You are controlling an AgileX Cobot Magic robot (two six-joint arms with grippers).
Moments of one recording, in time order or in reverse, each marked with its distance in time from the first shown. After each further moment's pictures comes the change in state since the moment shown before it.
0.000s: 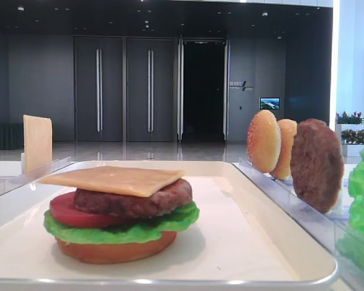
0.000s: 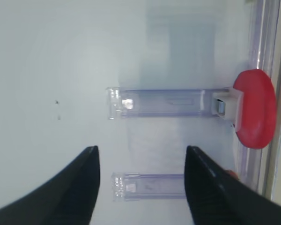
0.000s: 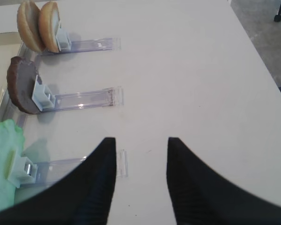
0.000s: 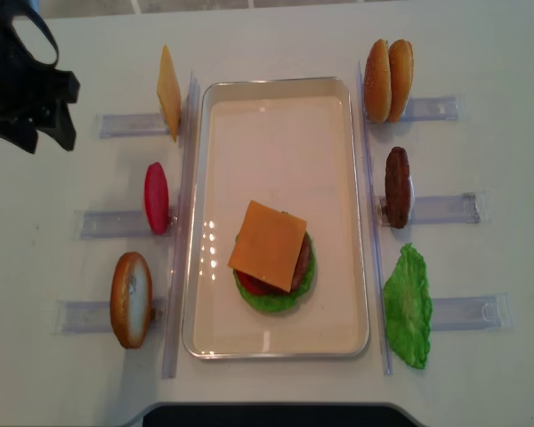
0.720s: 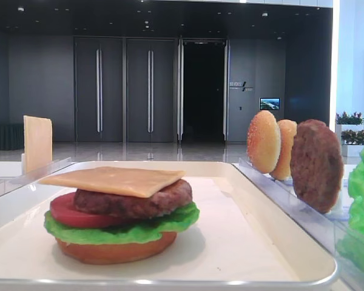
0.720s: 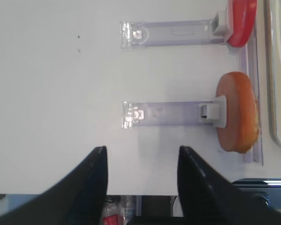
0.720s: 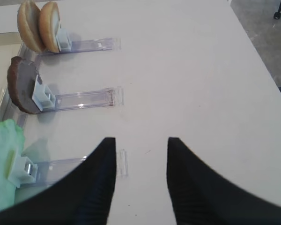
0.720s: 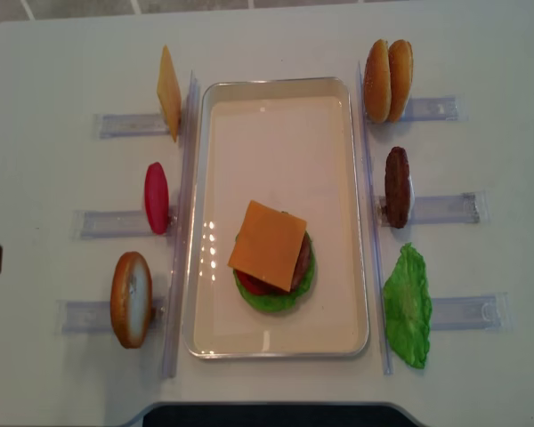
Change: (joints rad) left arm 0.010 -0.778 0.477 0.046 0.005 0.021; right arm 0.000 0.000 0.000 0.000 0.000 0.000
